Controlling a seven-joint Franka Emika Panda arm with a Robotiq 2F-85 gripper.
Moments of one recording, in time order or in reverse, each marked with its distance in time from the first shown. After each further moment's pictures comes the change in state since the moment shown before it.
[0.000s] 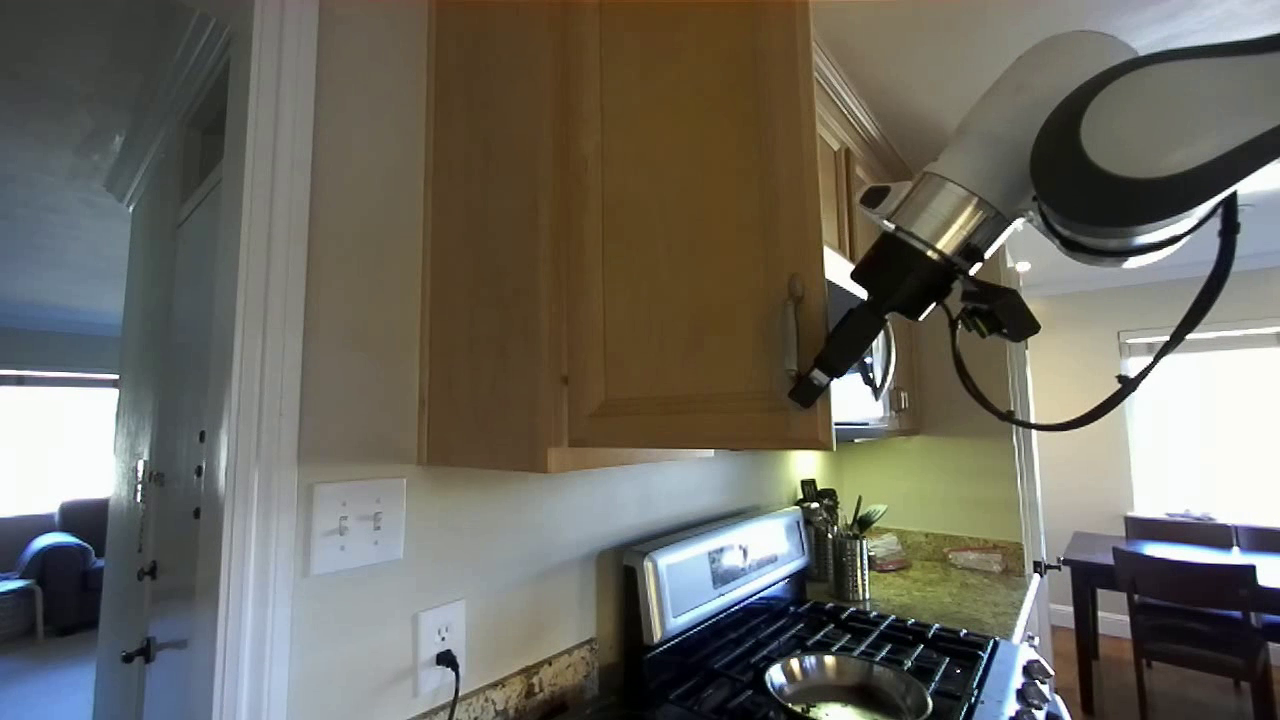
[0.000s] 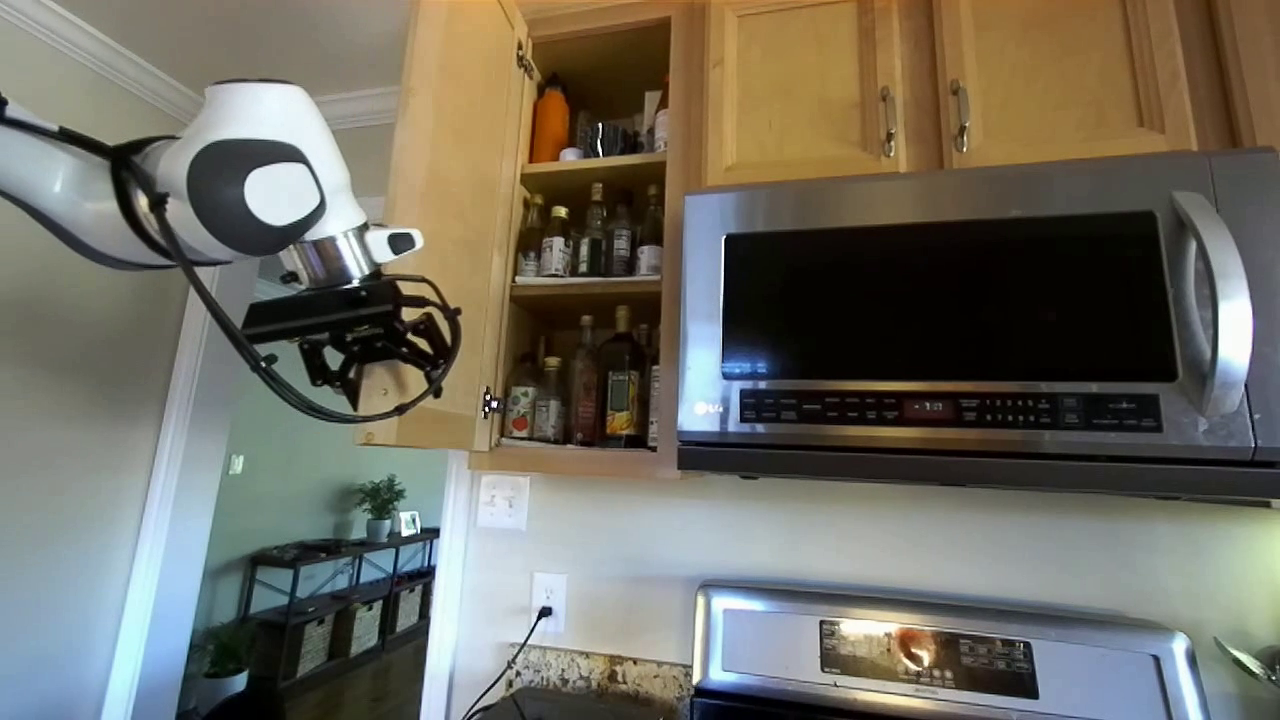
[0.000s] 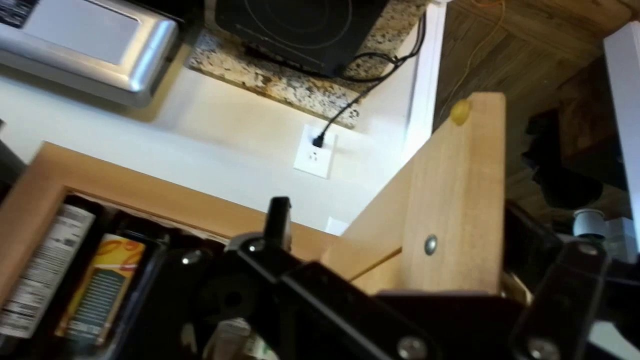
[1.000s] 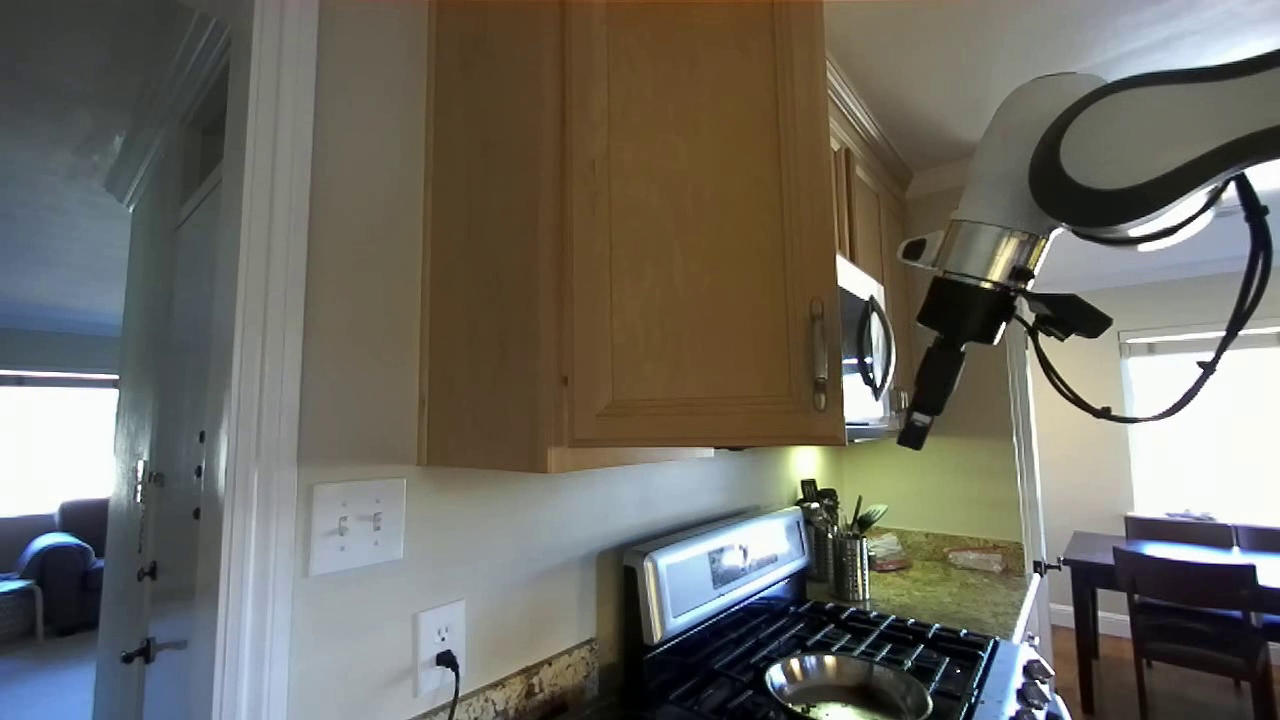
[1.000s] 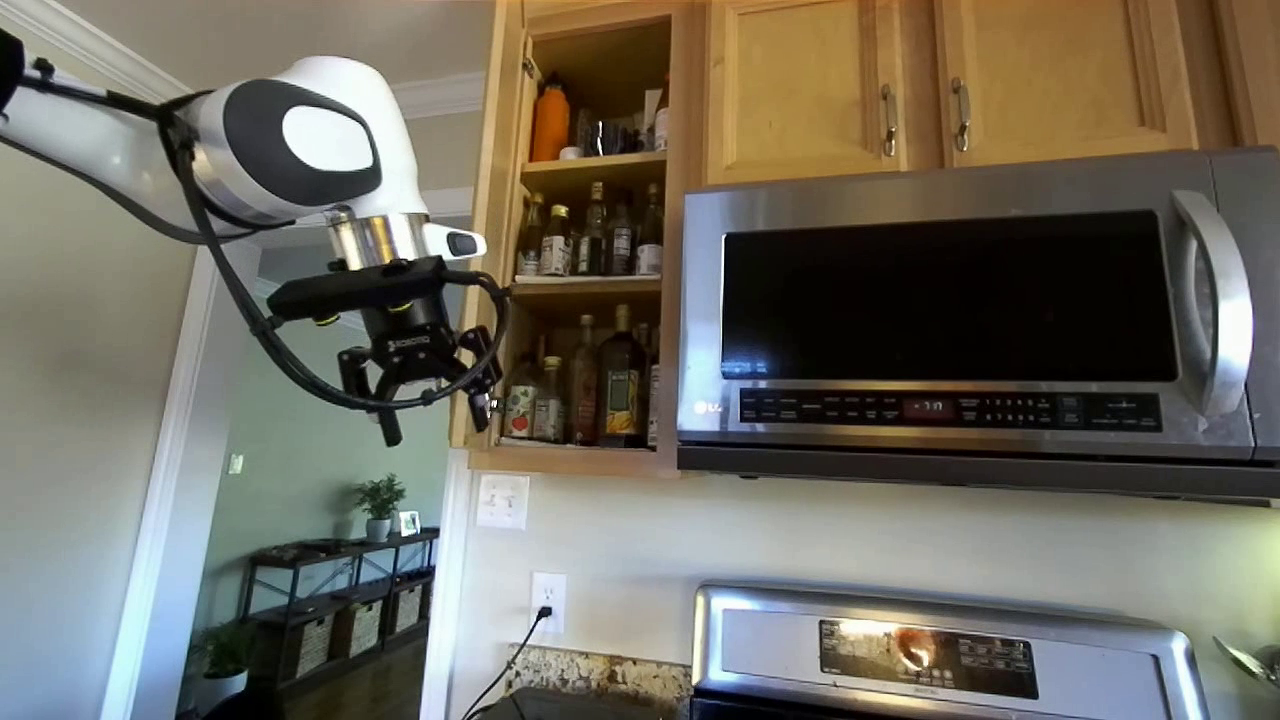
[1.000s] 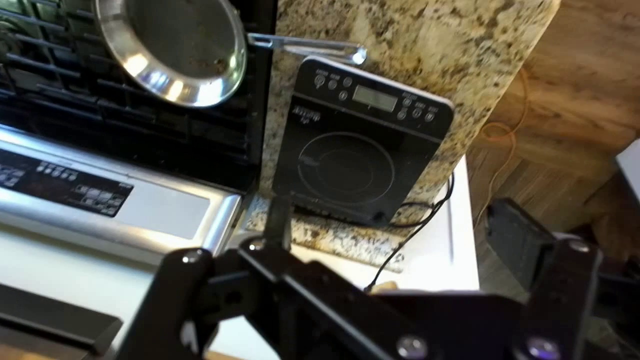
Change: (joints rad) arm -0.138 -0.022 -0.082 0.049 -0.094 -0.385 -0.043
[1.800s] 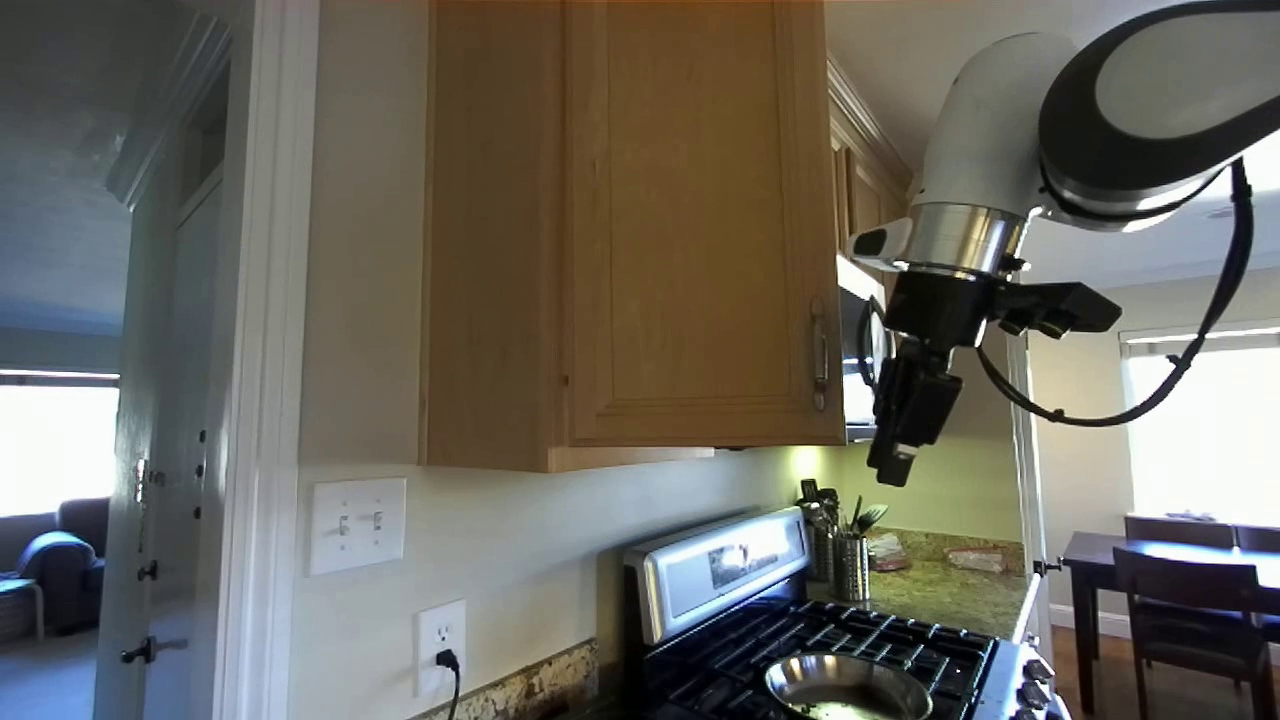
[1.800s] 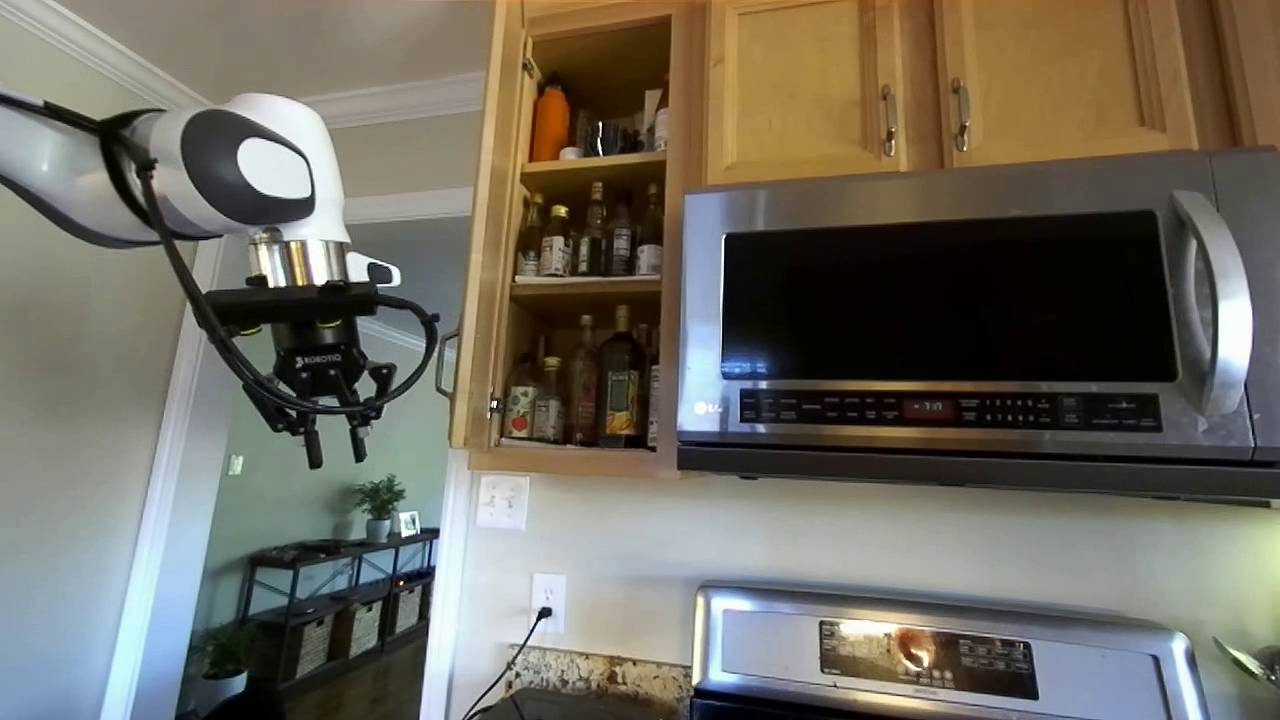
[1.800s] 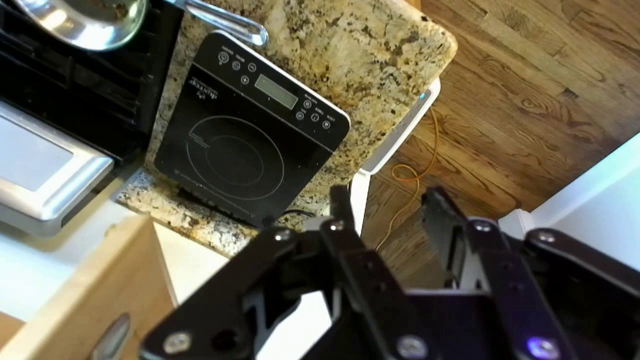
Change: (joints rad) arm 0.185 0.034 0.096 0.019 0.047 -0.080 -0.053
